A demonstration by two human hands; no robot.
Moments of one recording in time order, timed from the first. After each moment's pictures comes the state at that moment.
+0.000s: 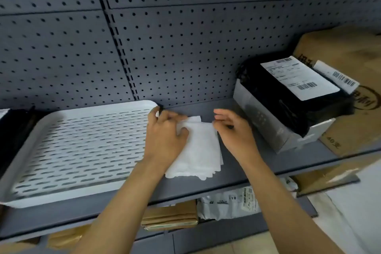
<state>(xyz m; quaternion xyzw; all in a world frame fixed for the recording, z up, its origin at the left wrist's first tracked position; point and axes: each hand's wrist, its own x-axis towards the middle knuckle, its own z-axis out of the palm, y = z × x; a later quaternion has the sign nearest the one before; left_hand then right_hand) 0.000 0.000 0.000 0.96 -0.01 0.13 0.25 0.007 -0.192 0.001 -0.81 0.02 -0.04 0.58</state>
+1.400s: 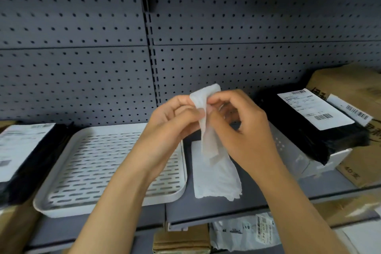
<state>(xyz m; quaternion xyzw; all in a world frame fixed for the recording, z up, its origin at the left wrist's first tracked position) -0.059 0.042 0.144 0.60 -0.09 -0.02 0.80 -0.044 -0.121 0.137 -0.80 -0.24 -0.24 0.50</state>
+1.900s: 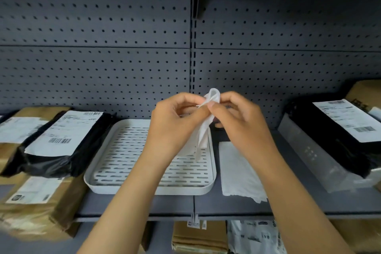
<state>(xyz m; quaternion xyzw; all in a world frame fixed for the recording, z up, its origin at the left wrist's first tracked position) -0.082 0.084 0.151 0.74 0.02 0.19 0.65 -0.055 -0.059 0.153 -0.77 -0.19 -0.06 0.60</state>
